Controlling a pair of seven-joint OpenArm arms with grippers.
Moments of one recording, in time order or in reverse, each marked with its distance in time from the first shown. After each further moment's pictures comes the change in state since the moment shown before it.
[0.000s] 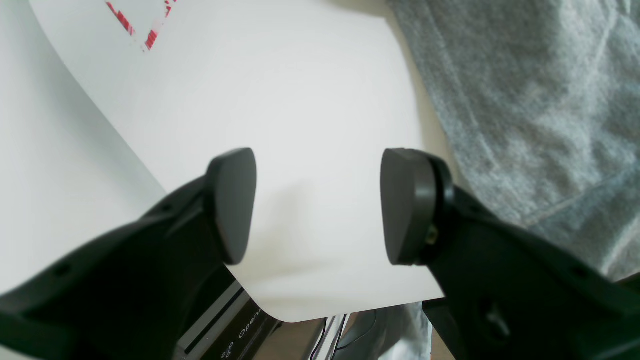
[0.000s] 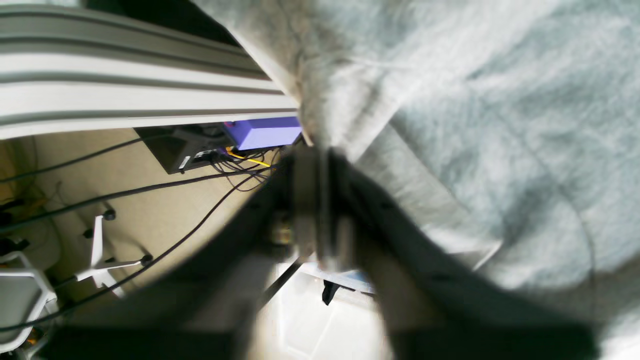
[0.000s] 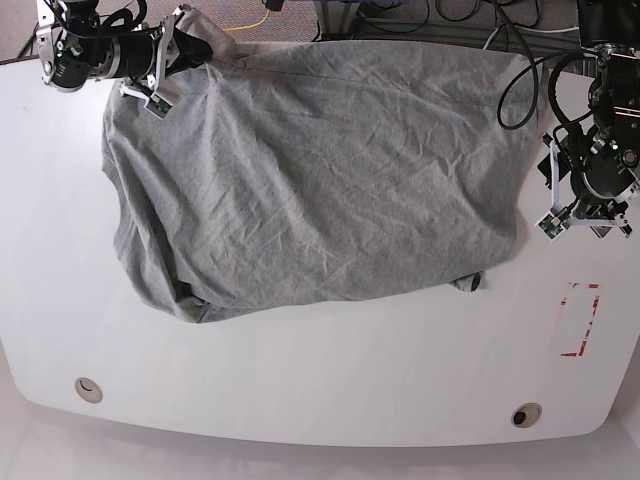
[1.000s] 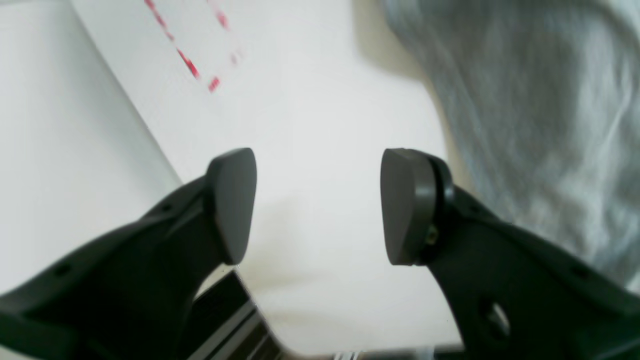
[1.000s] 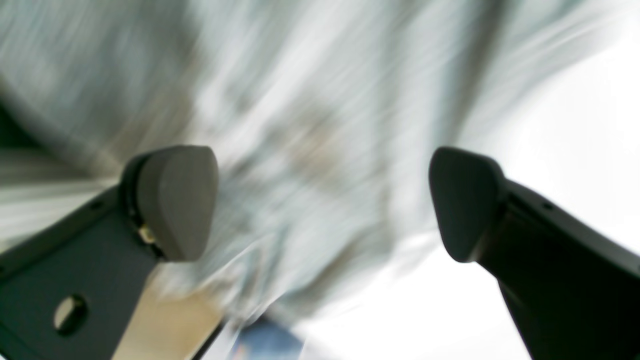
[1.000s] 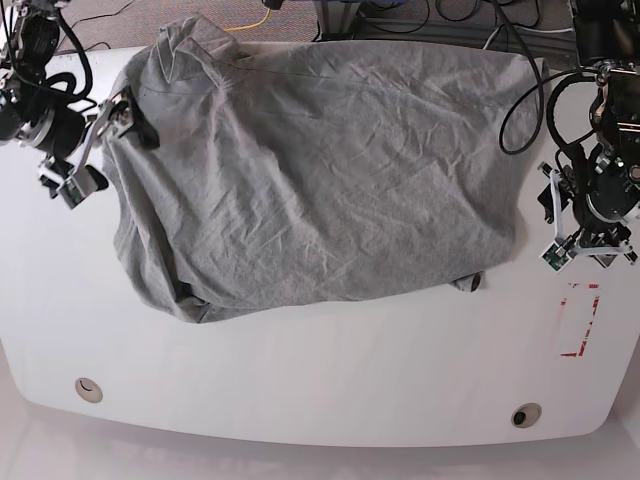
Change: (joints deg) left arm -6.0 2.6 -1.6 0.0 1.0 0.0 -3.8; right arm 16.5 0.1 18.6 -1.2 -1.5 0.0 -0.7
